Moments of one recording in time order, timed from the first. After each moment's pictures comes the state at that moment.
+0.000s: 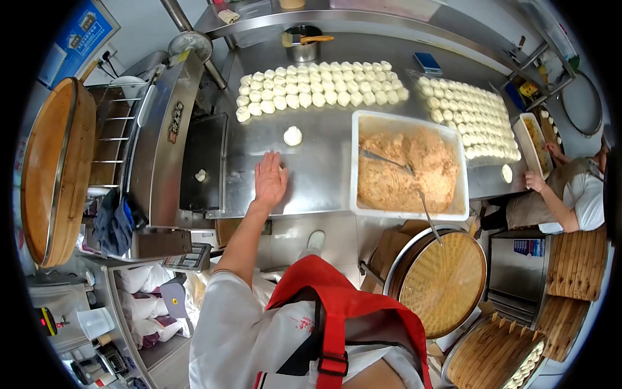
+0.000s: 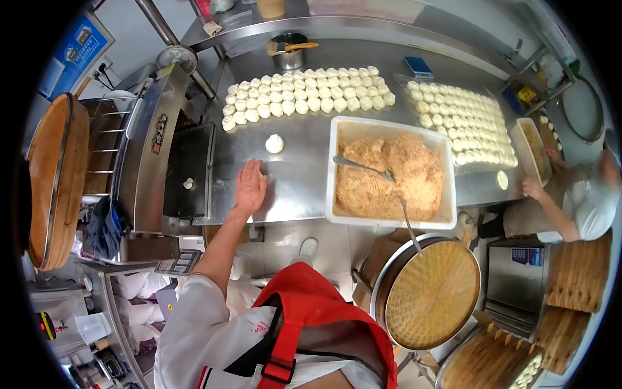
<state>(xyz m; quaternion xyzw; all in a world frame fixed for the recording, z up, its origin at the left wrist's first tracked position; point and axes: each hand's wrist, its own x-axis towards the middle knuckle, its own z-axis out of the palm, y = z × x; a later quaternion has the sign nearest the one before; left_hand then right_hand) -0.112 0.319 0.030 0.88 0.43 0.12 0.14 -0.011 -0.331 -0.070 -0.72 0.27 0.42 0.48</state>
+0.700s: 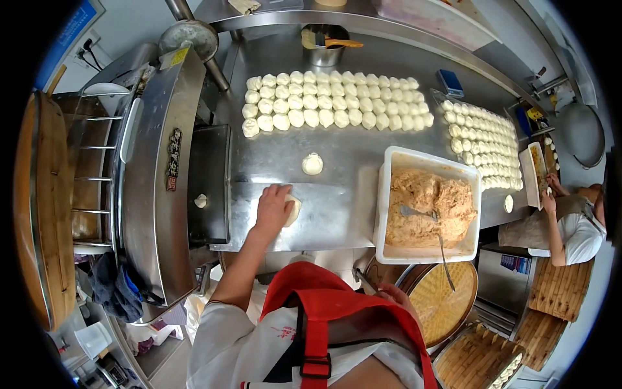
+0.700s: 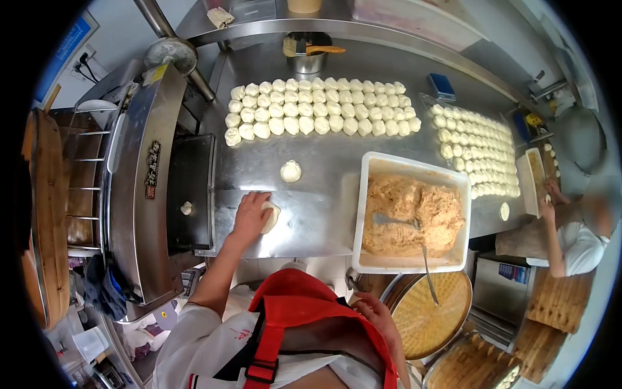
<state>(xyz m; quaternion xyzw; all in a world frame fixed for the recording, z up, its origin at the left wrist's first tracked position) -0.137 0.370 0.043 0.87 0.39 0.08 0.28 0.038 -0.010 0.136 -0.67 -0.03 0.60 0.45</state>
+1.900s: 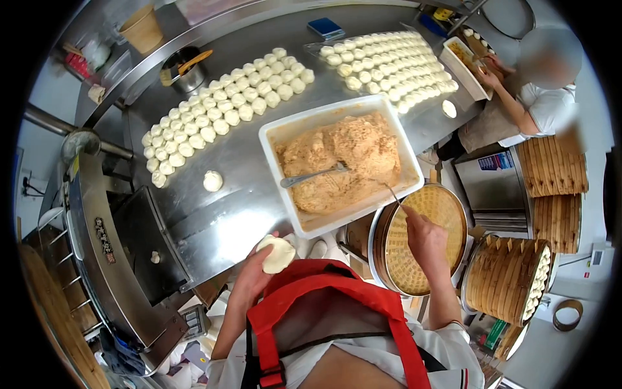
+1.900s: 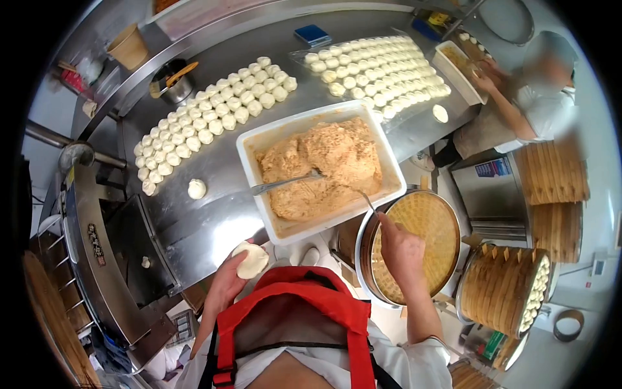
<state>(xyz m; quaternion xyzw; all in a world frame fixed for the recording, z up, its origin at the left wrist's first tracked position) -0.087 0.227 0.132 0.20 0.40 -0.02 0.89 0.139 -0.055 0.224 -0.94 -0.34 -0.05 0.06</state>
